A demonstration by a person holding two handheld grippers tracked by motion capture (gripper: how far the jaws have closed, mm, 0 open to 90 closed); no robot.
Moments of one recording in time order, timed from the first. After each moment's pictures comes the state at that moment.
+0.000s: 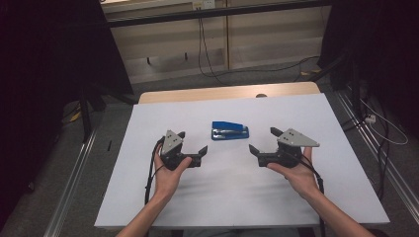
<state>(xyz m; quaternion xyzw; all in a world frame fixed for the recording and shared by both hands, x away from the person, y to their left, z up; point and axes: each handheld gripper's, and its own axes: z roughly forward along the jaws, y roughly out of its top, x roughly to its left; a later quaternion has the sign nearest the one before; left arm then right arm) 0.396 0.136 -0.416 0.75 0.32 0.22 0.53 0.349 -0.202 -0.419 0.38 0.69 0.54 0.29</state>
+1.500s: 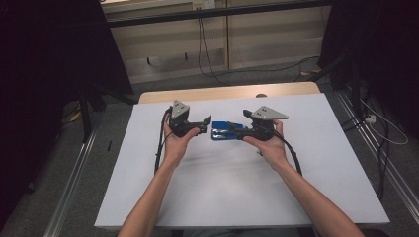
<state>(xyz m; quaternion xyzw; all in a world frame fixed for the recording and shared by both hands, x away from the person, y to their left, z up) 0.485 0.109 -0.406 0.74 0.34 0.23 0.53 0.436 -0.157 -0.420 0.38 0.69 0.56 0.25</state>
